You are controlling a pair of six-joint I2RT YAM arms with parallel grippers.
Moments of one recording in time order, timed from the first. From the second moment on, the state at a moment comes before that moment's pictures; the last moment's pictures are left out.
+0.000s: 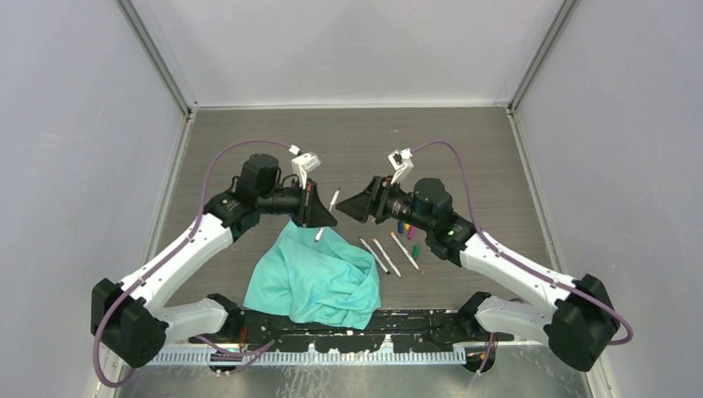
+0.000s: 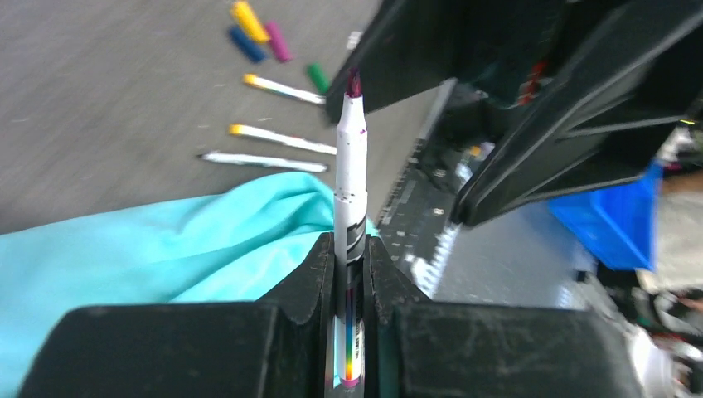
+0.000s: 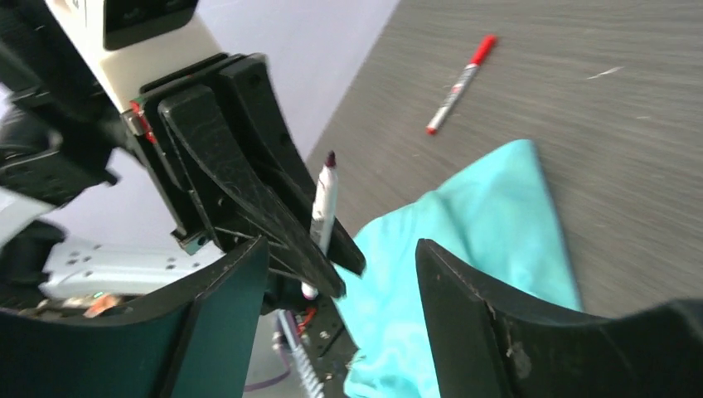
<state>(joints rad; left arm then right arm) -0.55 1.16 0.94 -0.31 0.77 -0.35 0.72 1.11 0.66 0.40 -0.37 0.85</state>
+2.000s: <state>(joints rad) -0.51 1.08 0.97 -0.54 0.16 -0.19 0.40 1.43 0.68 -0.30 0.09 0.55</state>
